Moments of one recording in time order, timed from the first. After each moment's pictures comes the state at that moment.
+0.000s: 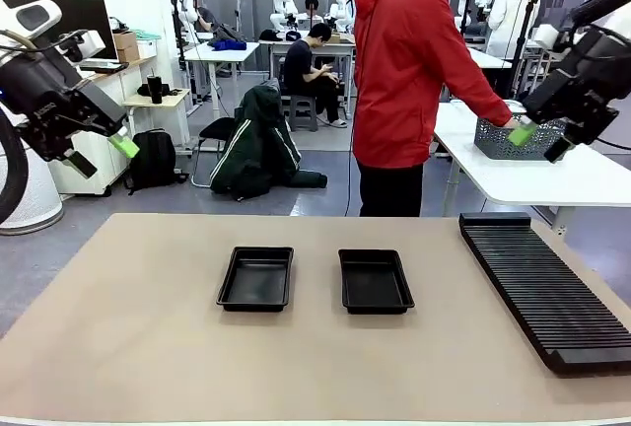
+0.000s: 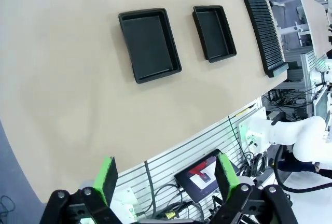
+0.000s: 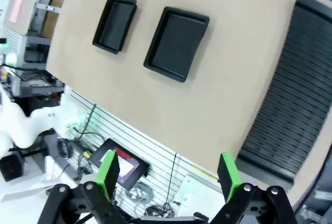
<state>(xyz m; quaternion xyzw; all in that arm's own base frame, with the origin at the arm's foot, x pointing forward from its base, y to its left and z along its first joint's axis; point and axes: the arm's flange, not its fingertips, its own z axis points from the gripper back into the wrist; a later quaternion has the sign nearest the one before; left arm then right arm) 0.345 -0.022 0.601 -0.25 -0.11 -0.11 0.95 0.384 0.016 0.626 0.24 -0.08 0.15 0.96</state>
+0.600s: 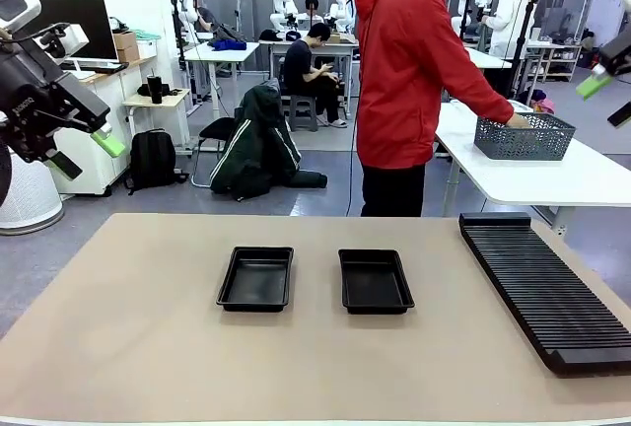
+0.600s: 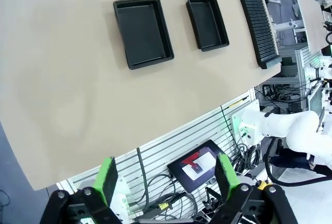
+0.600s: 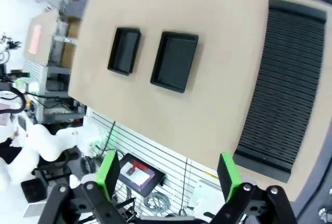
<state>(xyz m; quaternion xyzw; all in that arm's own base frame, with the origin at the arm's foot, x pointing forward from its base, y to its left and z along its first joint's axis) 0.320 -0.021 0.614 -0.26 -0.10 -0.11 0.95 0.370 -0.065 0.681 0.29 -0.13 0.08 0.94</state>
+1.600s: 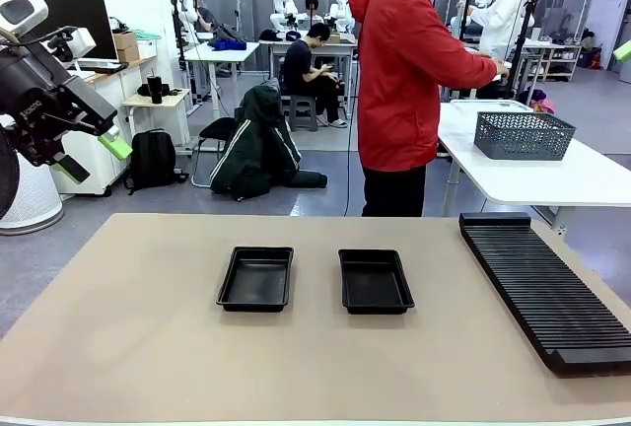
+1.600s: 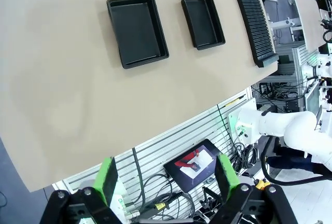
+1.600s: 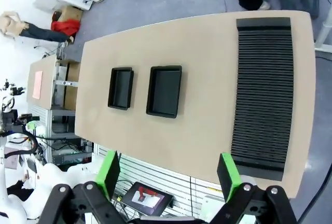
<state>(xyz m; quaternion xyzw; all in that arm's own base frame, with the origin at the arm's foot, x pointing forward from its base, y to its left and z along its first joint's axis) 0.320 -0.028 0.610 -0.27 -0.09 -0.12 0.95 0.367 -0.114 0.713 0.29 -0.18 -0.01 0.94</state>
